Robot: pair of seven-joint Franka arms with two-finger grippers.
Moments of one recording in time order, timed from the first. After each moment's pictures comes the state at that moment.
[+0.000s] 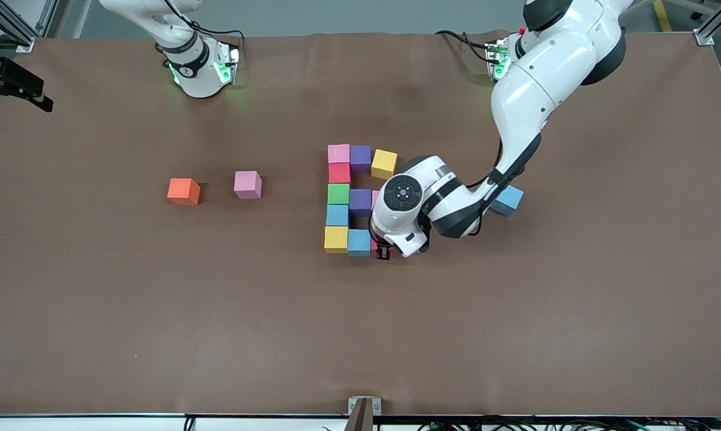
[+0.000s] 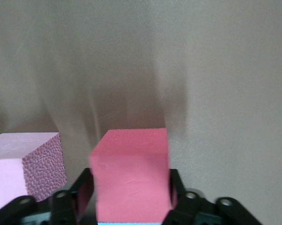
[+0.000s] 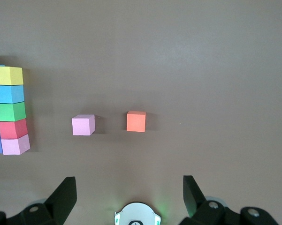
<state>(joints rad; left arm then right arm) -0.23 0.95 -0.62 -1.37 0.50 2.20 -2.39 0.01 -0.12 -0.07 -1.54 0.03 1.34 -0.09</state>
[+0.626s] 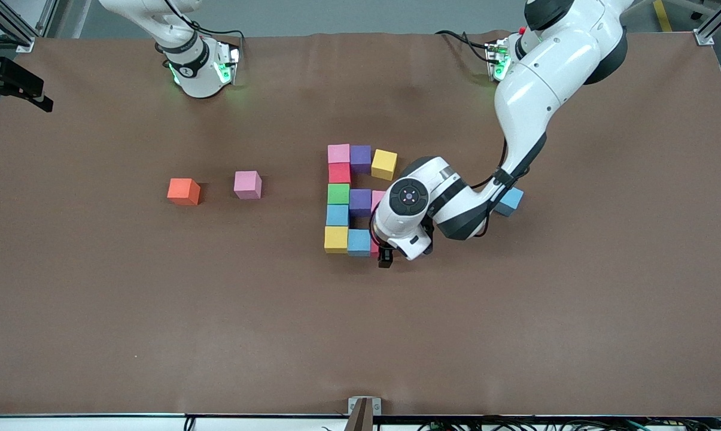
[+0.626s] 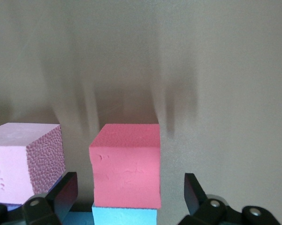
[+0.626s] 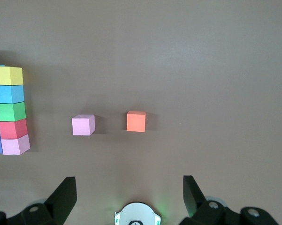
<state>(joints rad) -0.23 0.94 -0.62 -1.33 0.45 2.17 -2.39 0.01 -0.12 -0.07 -1.54 0.03 1.34 -0.09</state>
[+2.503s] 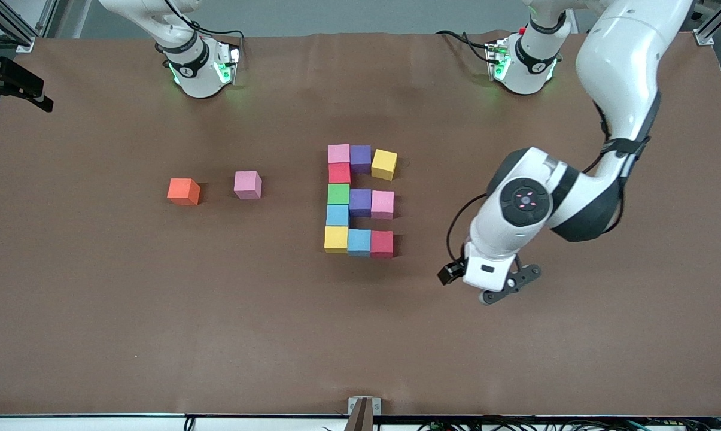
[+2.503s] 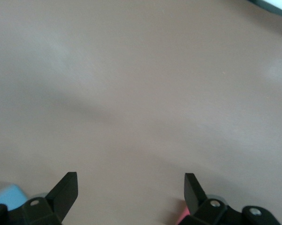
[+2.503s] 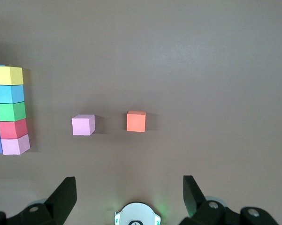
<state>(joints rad) 0.05 0.68 -0.62 -1.34 0.44 1.96 -1.02 0.01 -0.12 -0.07 -1.54 0.03 1.34 -0.09</state>
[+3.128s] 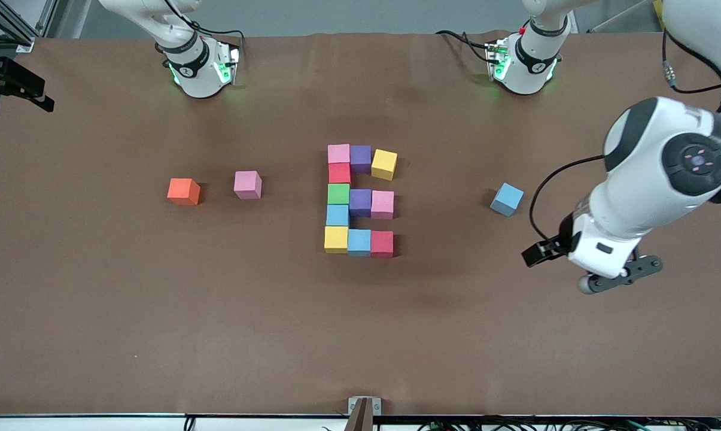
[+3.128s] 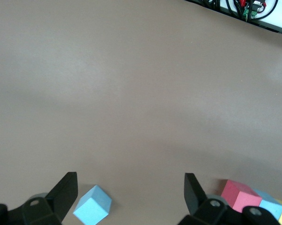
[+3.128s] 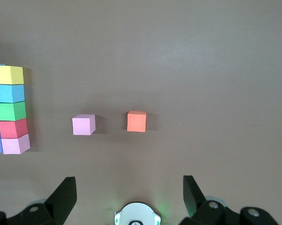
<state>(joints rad) 0.40 0.54 -0.86 -1.35 0.40 1.77 -0.74 0.01 -0.12 -0.06 -1.54 0.03 1.34 -0.09</state>
